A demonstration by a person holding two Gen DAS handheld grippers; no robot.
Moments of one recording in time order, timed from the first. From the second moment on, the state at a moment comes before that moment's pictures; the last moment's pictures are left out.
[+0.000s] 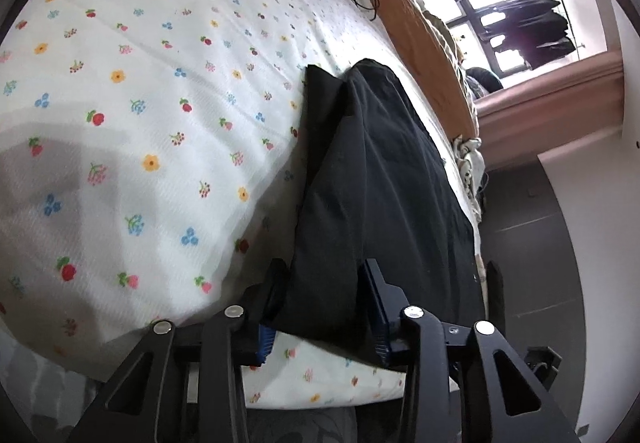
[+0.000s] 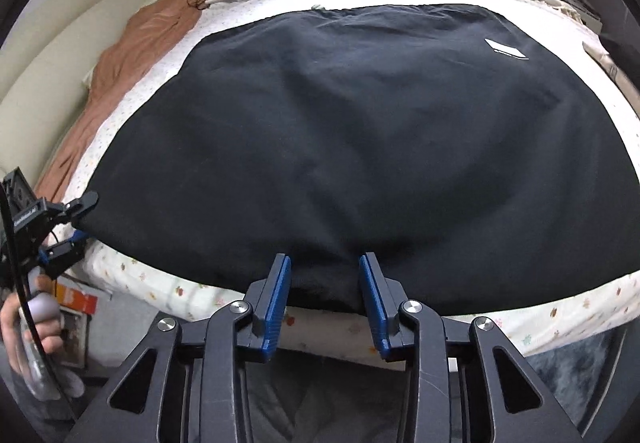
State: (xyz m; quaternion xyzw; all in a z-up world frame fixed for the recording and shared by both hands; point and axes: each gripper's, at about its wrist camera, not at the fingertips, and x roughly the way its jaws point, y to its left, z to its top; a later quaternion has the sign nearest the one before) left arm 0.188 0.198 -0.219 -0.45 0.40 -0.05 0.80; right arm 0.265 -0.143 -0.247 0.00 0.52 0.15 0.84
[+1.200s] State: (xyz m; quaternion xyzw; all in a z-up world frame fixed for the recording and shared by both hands) left arm 0.173 0.196 -0.224 -0.49 0.37 0.01 0.79; right arm 0.499 -0.103 -0.251 -0.05 0.52 0.05 0.85
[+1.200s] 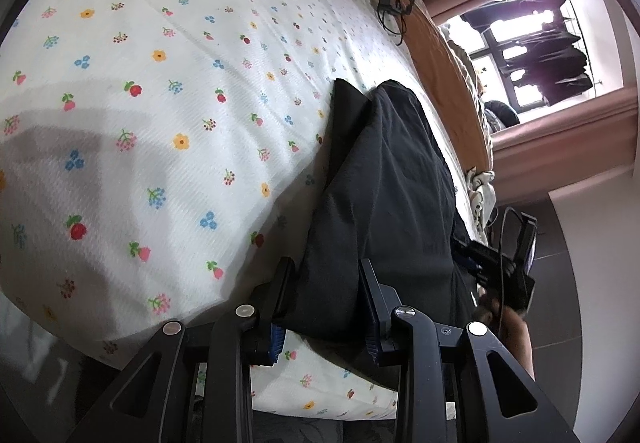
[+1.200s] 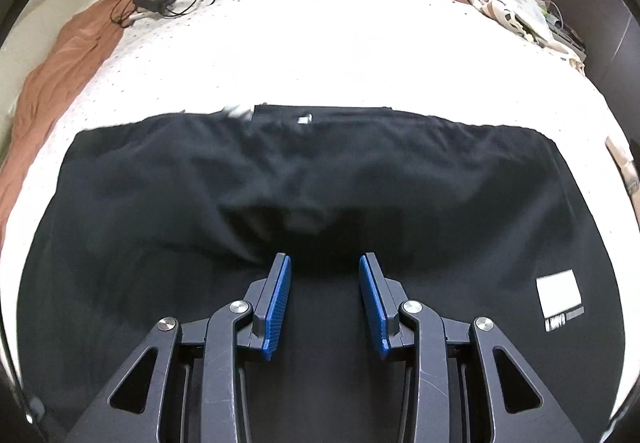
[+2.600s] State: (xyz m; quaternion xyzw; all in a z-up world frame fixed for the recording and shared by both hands) left arm 0.192 0.127 -0.082 -0.46 0.30 -0.12 0.83; right arm 0.286 -0.162 -0.271 0.12 0.52 0.22 0.82
